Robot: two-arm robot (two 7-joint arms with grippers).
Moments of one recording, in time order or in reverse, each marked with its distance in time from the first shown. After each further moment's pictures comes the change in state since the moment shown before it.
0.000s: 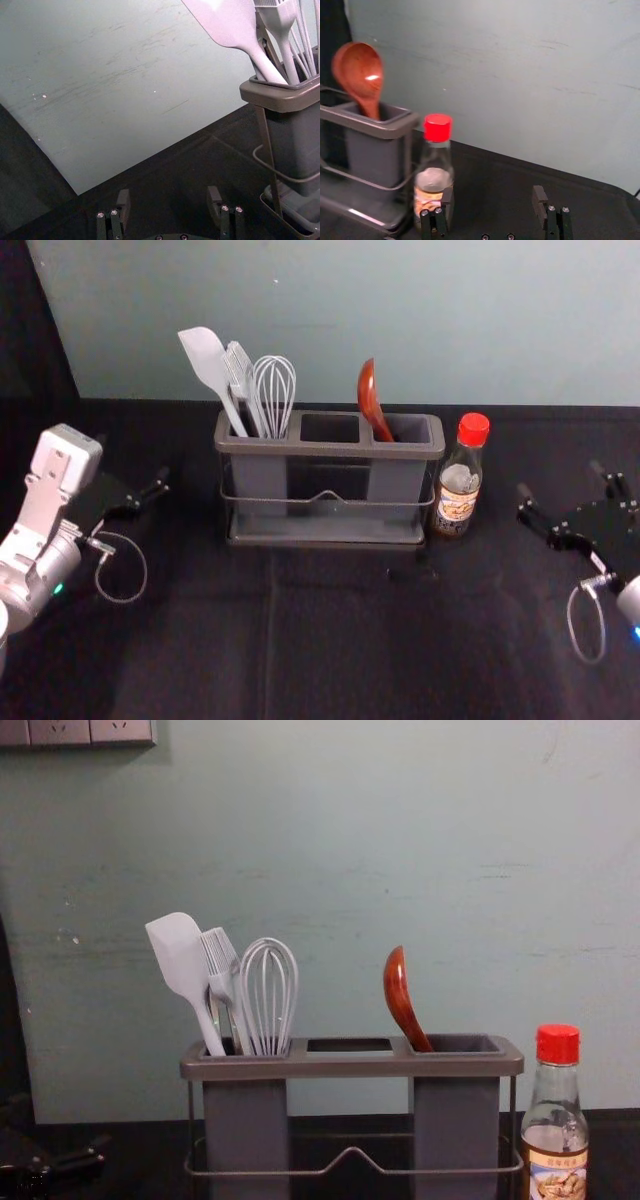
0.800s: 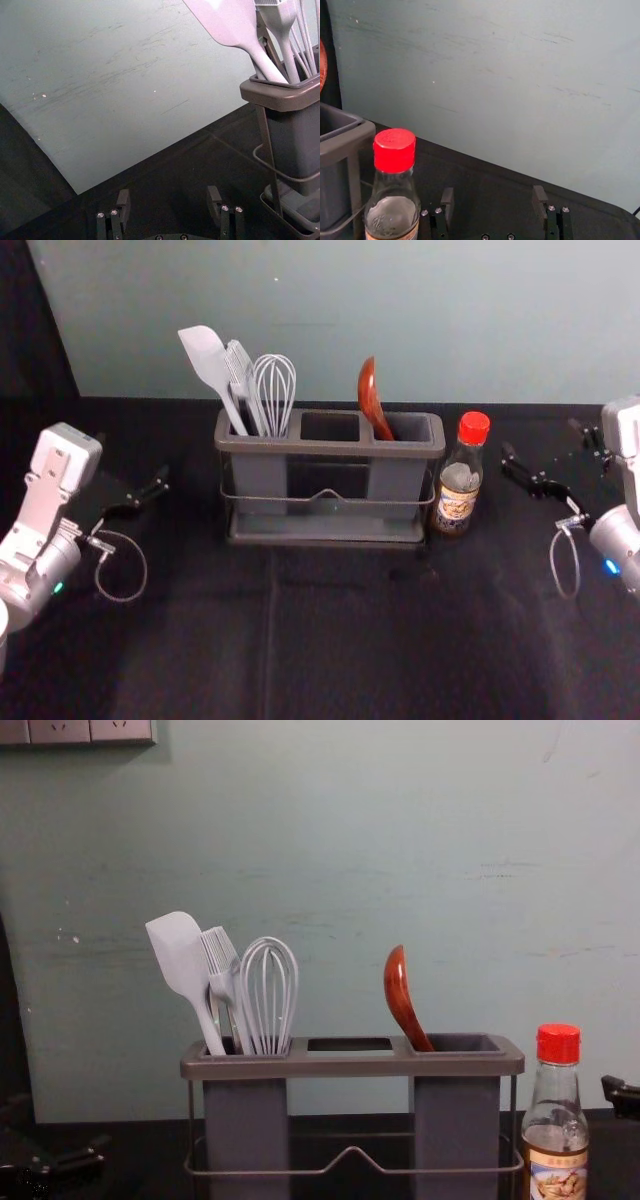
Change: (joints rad) left arm 0.000 0.000 0.000 0.000 0.000 0.000 0.000; right arm 0.264 -0.028 -0.058 0.242 -0.074 0.039 0.015
